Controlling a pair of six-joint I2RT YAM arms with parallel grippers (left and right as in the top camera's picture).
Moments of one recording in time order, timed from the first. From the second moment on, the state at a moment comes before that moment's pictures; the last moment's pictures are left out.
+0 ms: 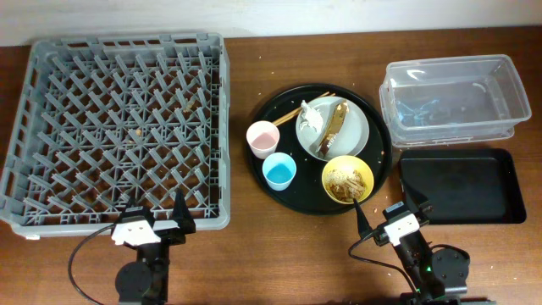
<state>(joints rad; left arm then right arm) -0.07 0.02 0.01 -0.07 -0.13 -0.20 0.01 0.01 0.01 -0.05 -0.35 -0.39</state>
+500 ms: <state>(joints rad) -0.07 0.02 0.01 -0.07 -0.12 -0.20 0.01 0.01 0.01 -0.03 -0.41 -0.33</state>
